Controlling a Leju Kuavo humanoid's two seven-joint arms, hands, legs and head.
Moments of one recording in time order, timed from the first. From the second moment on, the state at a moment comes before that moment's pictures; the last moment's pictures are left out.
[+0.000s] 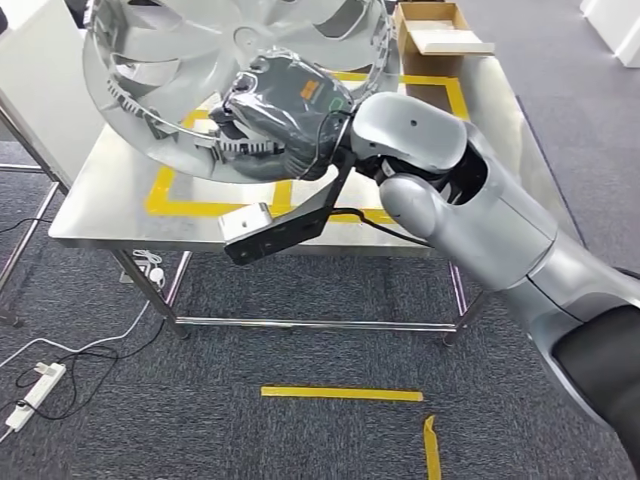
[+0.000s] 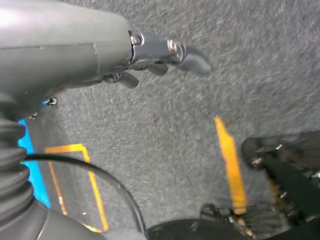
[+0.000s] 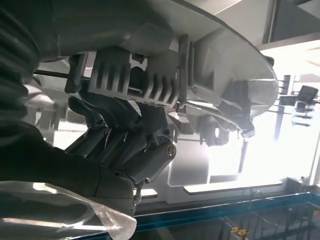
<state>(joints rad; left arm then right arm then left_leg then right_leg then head) -0.01 -0.04 0.56 -0.20 -0.60 -0.07 0.00 -1.25 -0.05 1.02 -1.31 0.77 0.17 -0.20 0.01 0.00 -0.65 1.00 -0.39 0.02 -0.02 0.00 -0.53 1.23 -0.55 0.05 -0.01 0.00</state>
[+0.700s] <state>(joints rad) -0.02 -0.05 0.56 -0.20 -0.68 0.04 -0.02 -1.19 -0.05 1.00 -1.26 0.72 0.16 -0.21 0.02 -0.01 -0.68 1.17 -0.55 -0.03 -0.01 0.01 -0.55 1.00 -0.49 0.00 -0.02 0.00</state>
